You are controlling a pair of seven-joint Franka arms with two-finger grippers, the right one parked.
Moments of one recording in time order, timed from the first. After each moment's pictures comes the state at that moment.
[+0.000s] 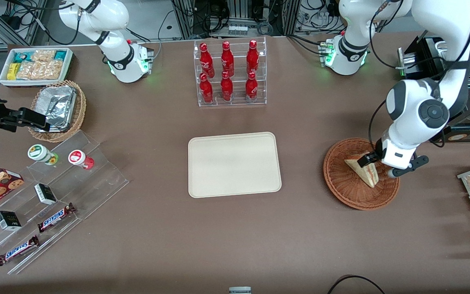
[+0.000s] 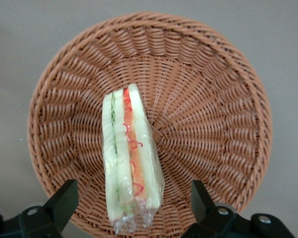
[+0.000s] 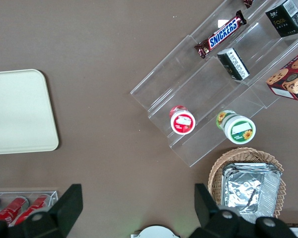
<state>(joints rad) -0.02 0.19 -0.06 -2.20 0.04 2.38 -0.52</state>
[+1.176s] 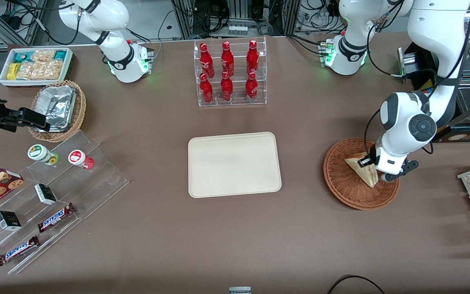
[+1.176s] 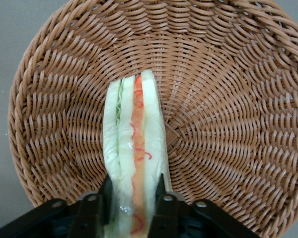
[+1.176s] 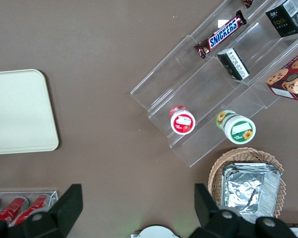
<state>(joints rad) -0.01 0.27 -0.05 -2.21 0.04 2.42 -0.53</state>
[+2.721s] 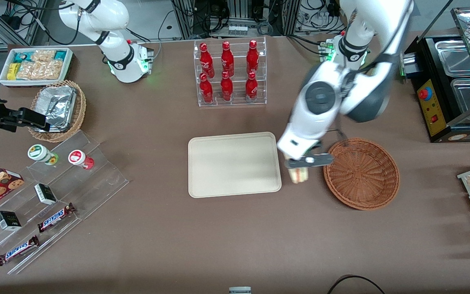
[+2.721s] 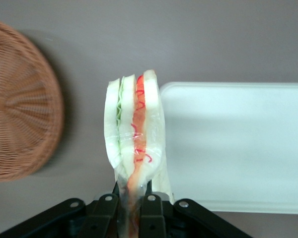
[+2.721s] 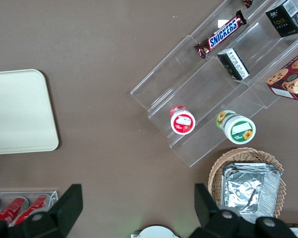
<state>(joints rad) -0.52 0.38 -0.08 -1.64 0.04 1.94 -0.67</state>
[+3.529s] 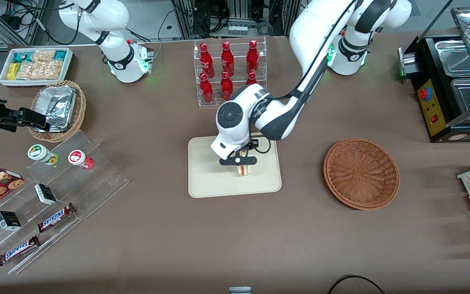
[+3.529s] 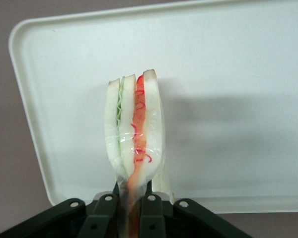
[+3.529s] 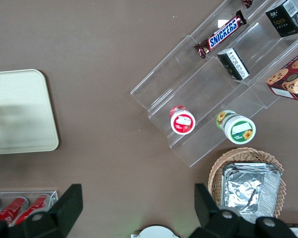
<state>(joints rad) -0.75 0.76 -0.08 -1.34 0.02 1.96 -0.81</state>
